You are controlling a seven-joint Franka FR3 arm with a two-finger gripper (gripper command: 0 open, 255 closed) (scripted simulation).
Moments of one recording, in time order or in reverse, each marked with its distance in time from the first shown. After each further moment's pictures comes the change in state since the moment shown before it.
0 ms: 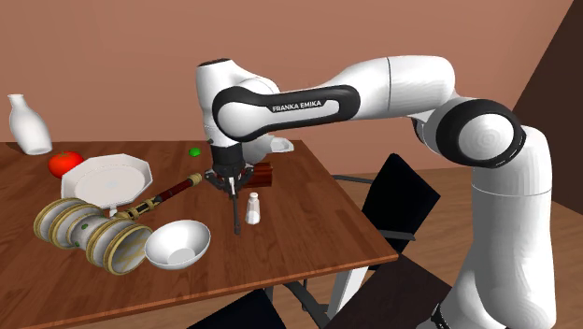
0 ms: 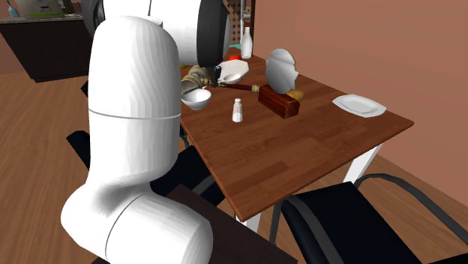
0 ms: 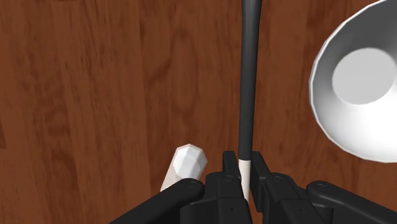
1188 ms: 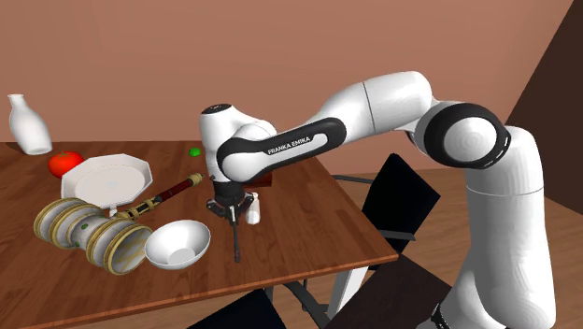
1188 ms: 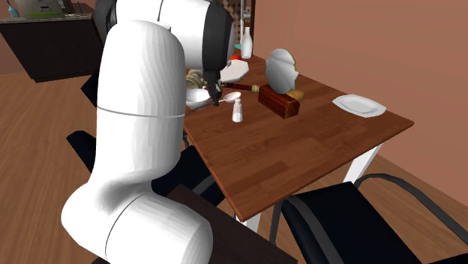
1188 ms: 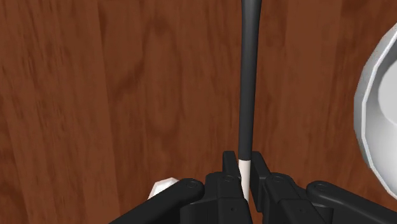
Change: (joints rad) arm -0.006 0.051 -0.013 -0.172 -0.028 0.217 0.034
